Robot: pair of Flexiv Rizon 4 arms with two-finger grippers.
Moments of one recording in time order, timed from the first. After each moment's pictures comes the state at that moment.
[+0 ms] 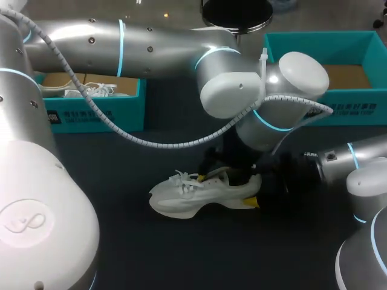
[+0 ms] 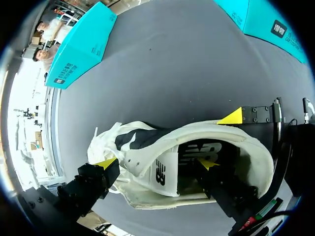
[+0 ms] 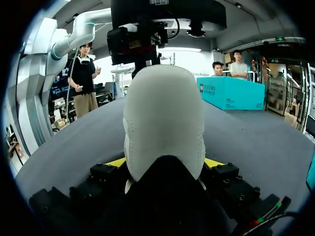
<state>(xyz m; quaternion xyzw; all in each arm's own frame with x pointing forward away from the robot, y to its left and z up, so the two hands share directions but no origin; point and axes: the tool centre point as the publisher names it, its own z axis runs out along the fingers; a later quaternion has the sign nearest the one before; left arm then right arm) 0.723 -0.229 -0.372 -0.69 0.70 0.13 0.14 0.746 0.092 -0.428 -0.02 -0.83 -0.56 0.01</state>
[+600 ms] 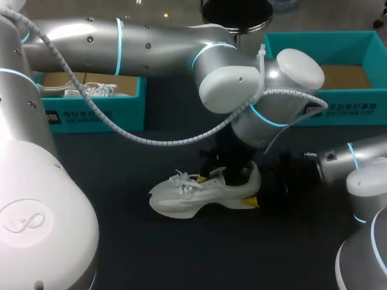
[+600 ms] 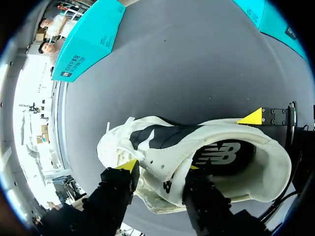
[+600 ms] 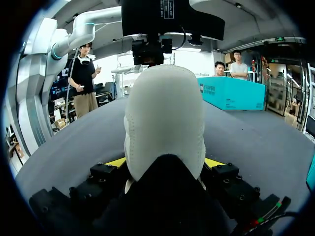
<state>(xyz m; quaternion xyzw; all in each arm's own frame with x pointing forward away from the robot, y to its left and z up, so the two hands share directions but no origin) 0.720 -0.208 -0.365 -0.70 0.68 0.17 0.14 0.746 0.092 -0.428 -0.02 -0.83 -0.56 0.01</state>
